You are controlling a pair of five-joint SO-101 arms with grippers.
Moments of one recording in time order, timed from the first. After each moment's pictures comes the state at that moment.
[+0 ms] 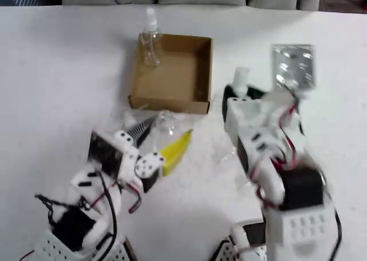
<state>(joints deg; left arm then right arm) 31.2 -94.5 74.5 37.7 6.5 -11.5 -56.5 20.7 67.7 -5.8</state>
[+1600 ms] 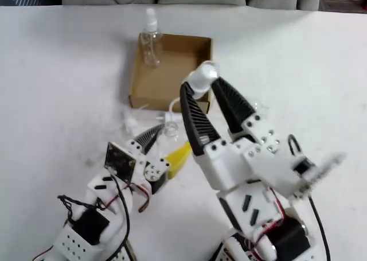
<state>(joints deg) 29.6 -103.7 95.1 27.9 6.5 -33.9 -81.2 49.8 21.7 -5.8</state>
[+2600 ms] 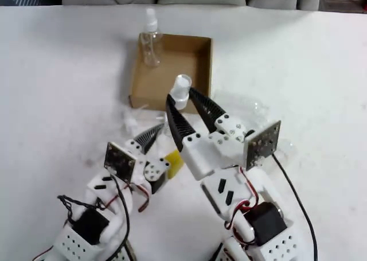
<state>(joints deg) 29.3 -103.7 95.1 27.9 6.5 -34.0 -81.1 63.9 21.7 -5.8</state>
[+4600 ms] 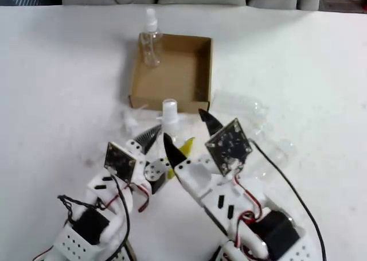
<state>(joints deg) 29.1 -103.7 95.4 27.9 6.5 -41.3 -81.4 50.9 56.8 2.3</state>
